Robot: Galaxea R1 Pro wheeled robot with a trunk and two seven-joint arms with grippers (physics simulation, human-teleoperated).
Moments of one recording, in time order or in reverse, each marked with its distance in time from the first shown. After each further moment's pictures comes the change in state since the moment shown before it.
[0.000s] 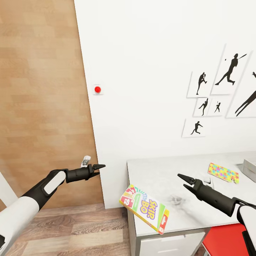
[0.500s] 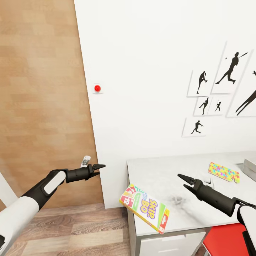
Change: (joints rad) left arm 0.000 0.001 0.000 0.000 0.000 0.000 -0.001; right arm 0.001 -0.001 0.000 0.000 0.000 -0.001 0.000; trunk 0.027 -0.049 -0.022
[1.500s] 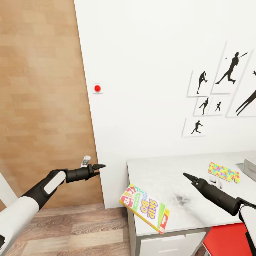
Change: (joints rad) left arm 0.000 0.000 0.000 0.000 0.000 0.000 0.000; right arm 0.003 -0.026 -0.003 0.018 0.120 -0.141 0.000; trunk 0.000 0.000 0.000
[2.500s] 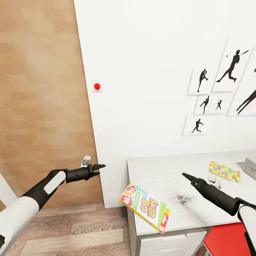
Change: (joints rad) left arm 0.000 -0.001 0.000 0.000 0.000 0.000 0.000; right arm 0.000 0.005 0.006 -0.001 0.003 -0.002 0.000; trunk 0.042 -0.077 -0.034
